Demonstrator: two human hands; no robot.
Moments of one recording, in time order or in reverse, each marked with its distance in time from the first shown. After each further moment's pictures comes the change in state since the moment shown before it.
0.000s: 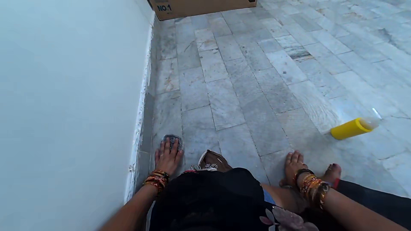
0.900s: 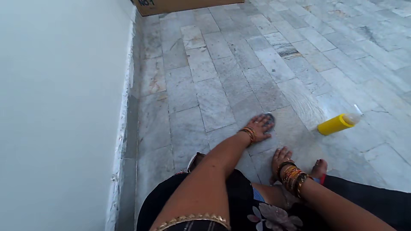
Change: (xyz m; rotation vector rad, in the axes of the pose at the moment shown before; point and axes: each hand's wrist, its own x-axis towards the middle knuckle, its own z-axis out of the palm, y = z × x) left_hand 0.102 0.381 0.033 0.019 -0.495 0.906; right_hand 0.018 -0.005 0.005 0.030 0.028 -0.057
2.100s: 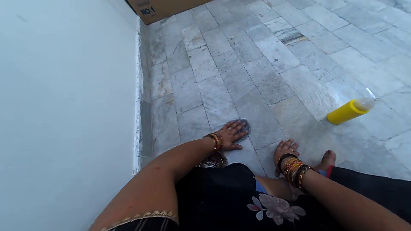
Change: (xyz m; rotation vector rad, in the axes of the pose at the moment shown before) left_hand -0.126 -0.075 0.016 0.213 -0.108 0.075; right_hand 0.007 -0.016 -0.012 0.064 -0.031 0.169
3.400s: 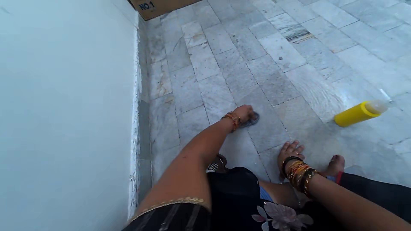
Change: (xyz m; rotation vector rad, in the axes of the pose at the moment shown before) left_hand 0.095 -0.028 -0.074 -0.370 0.066 -0.132; right_hand -0.001 -0.003 -0.004 0.031 -0.019 0.031
